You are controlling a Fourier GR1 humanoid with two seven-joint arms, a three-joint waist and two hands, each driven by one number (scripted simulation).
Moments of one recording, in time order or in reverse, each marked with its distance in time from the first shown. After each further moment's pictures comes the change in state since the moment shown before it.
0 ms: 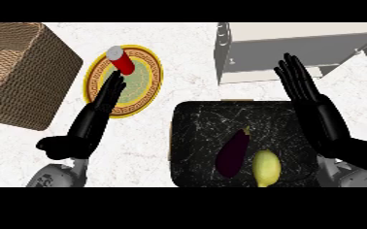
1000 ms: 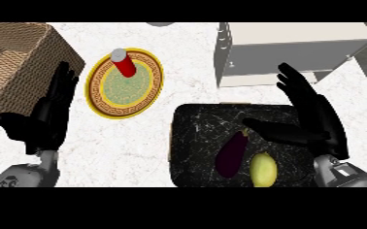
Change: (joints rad) left arm 0.031 0.035 0.193 -0.047 -0.051 0.208 0.214; right arm -0.016 -0.002 0.048 -0.086 0.202 -0.341 0.612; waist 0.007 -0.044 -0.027
